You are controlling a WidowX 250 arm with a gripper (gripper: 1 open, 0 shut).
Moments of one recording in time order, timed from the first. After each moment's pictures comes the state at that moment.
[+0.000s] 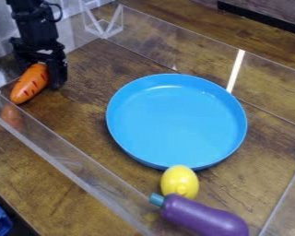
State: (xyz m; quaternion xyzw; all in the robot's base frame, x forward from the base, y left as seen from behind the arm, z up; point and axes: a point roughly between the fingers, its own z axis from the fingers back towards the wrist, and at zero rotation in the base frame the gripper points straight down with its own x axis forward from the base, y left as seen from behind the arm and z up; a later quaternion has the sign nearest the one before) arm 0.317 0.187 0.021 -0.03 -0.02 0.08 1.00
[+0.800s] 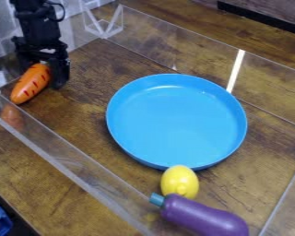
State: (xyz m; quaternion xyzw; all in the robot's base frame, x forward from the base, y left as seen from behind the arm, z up) arm 0.319 0.190 0.020 -0.03 -0.02 0.09 1.00
